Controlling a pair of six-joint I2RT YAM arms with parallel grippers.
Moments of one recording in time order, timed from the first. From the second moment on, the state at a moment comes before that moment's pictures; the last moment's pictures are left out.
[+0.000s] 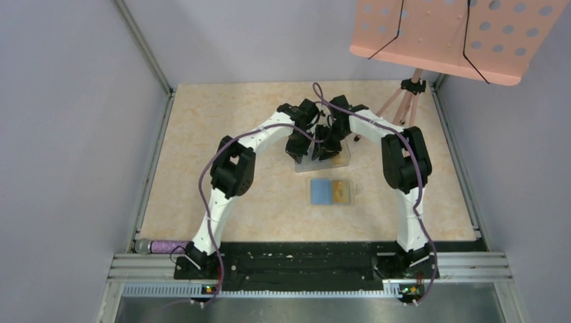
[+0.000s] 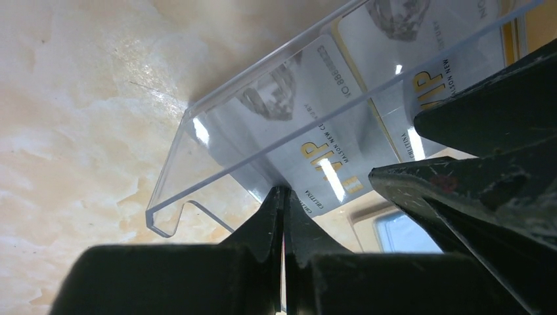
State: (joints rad) left arm -0.64 2.35 2.06 -1.04 0.06 -0.26; right arm 0.40 2.16 1.66 -0.74 -0.48 0.33
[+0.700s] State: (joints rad) left arm -0.64 2.35 2.05 -1.04 0.07 -0.26; right arm 0.39 2.16 1.61 -0.66 -0.58 0.40
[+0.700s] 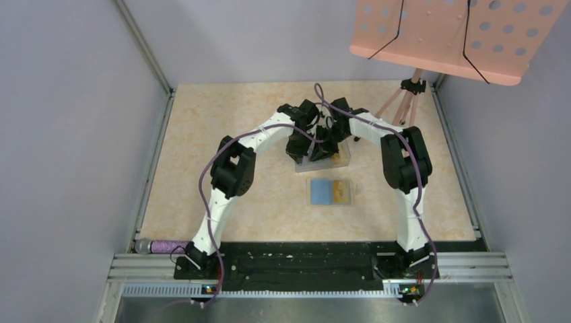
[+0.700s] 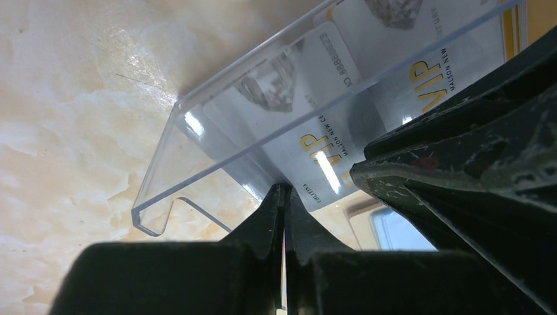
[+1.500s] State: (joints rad) left arm -0.64 2.35 2.05 -1.04 0.09 -0.26; right arm 0.39 2.13 1.59 -0.66 -0.47 0.38
